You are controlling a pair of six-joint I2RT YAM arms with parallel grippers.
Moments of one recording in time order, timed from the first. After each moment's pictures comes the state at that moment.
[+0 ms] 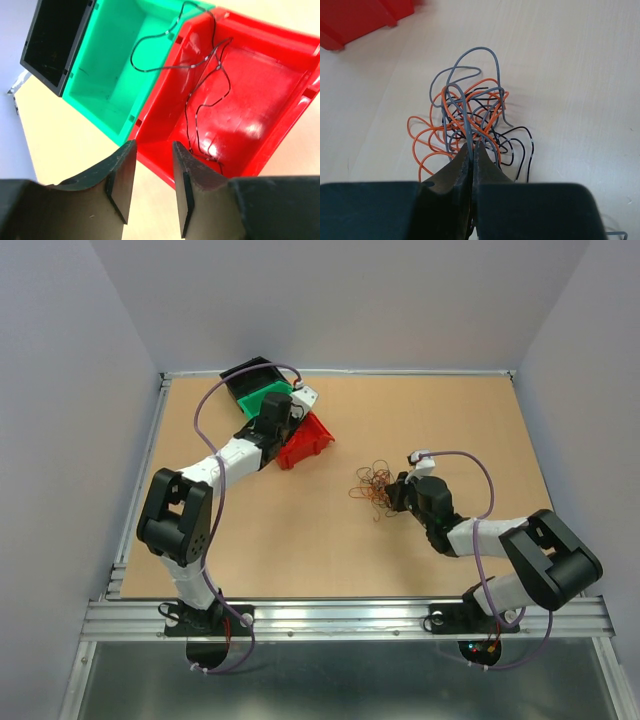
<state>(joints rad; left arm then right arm) -0.45 1.74 1.20 -0.03 -0.27 0.40 0.51 1.43 0.35 0.74 0.12 0.31</state>
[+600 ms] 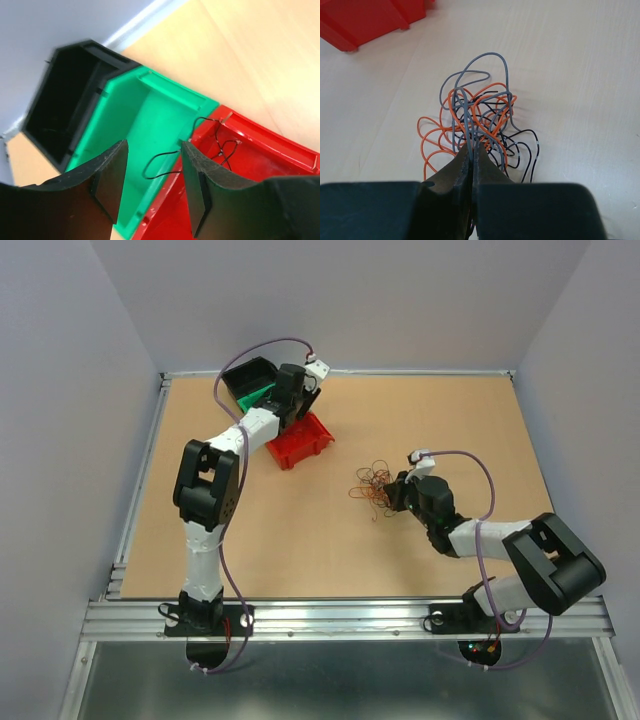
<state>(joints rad) -0.42 2.03 1.64 -0.10 -0.19 0.37 0.51 1.40 0.35 0.74 0.09 0.31</state>
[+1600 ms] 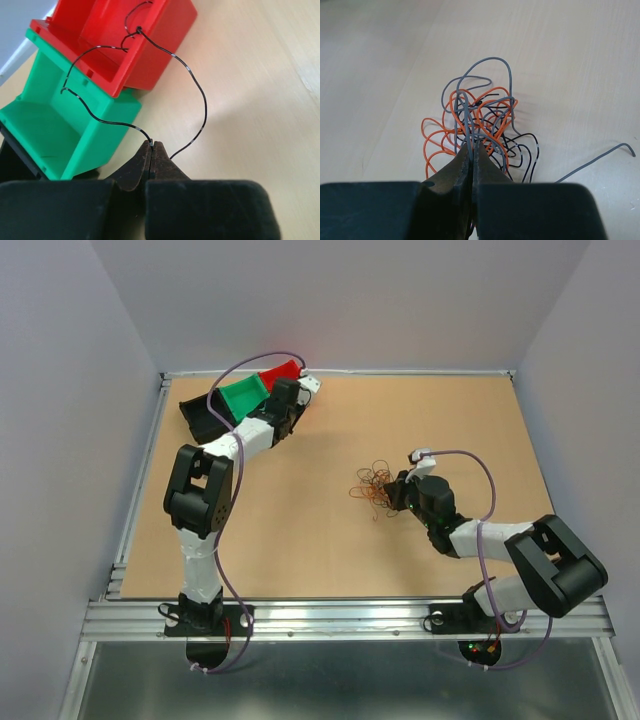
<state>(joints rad) -0.42 1.98 1.48 -0.13 -0.24 0.34 0.51 1.38 0.35 0.73 0.09 0.30</state>
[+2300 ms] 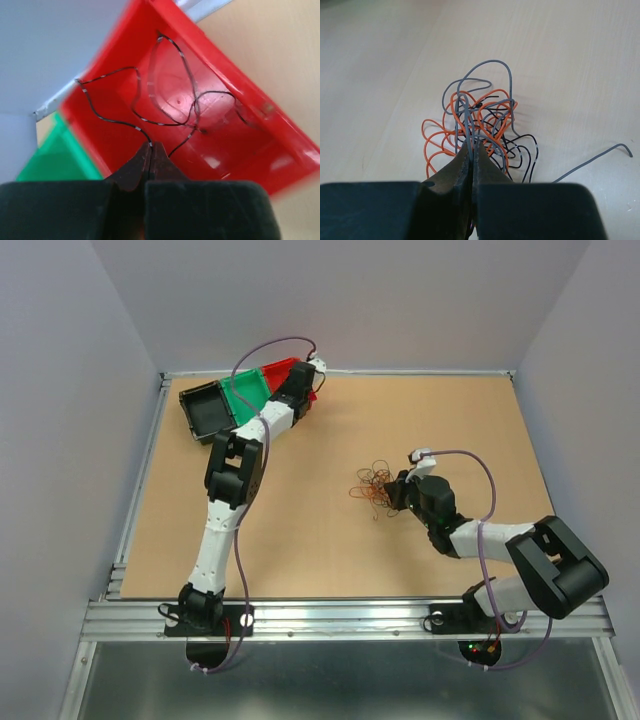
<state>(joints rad) -0.41 2.45 2.05 -0.15 -0.49 0.42 0.51 1.38 0.35 0.73 0.09 0.29</state>
